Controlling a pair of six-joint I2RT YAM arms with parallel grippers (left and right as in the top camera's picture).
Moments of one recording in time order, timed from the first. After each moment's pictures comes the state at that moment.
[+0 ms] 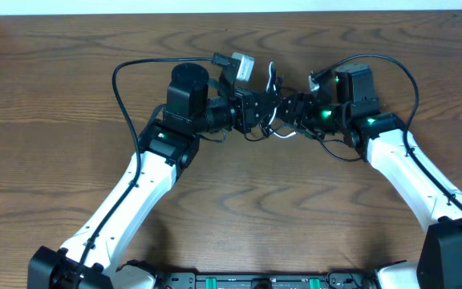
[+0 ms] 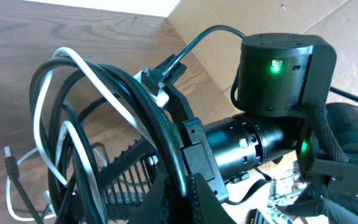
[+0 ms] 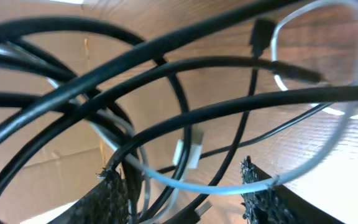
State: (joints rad) left arm -0.42 1.43 1.04 0.02 0.75 -0.51; right arm 0.27 1.58 1.04 -0.27 -0.72 0.81
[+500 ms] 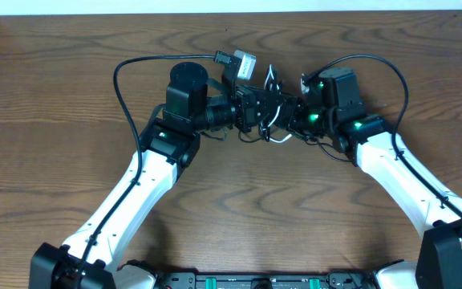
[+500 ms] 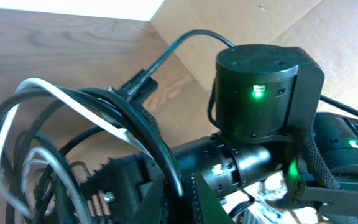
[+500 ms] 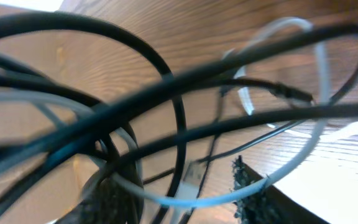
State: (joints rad) left arm -0.41 1.44 1.04 0.10 0.82 -0.54; right arm 0.35 1.58 1.04 -0.28 -0.53 0.82
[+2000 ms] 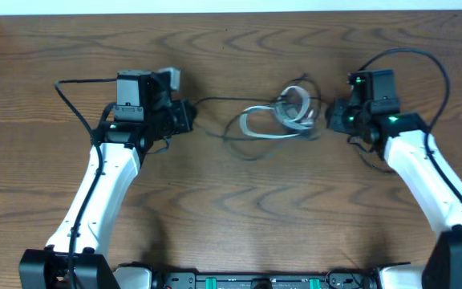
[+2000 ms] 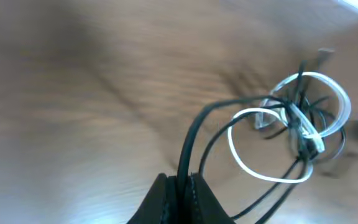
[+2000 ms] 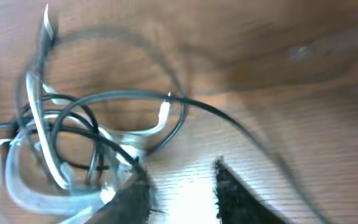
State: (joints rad) left arm -0.08 1.44 1.02 -0.48 0.39 -0.30; right arm 0.15 1.52 1.04 -0.48 -0.13 0.39
